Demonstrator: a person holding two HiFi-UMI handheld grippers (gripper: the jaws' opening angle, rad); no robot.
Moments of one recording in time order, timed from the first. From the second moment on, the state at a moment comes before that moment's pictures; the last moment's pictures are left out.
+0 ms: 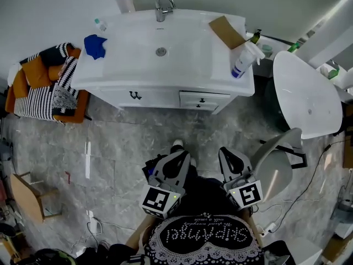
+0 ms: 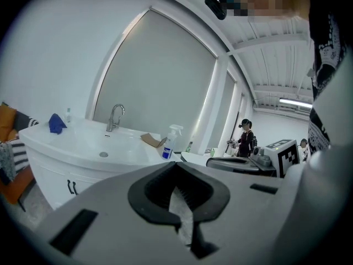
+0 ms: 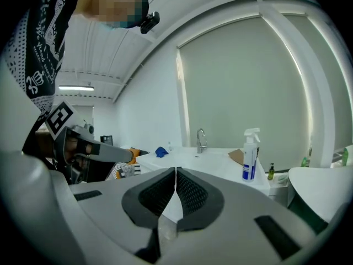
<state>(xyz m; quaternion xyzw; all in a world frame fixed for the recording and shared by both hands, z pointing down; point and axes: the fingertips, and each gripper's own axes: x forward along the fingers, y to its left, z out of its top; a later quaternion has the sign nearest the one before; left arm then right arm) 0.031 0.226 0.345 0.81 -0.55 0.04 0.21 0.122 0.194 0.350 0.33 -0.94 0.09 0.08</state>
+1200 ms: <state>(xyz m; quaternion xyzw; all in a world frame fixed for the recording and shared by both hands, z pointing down) -0.054 0.116 0.338 0.83 -0.51 0.06 0.23 0.059 0.111 0.341 0.42 -0.90 0.09 0.07</state>
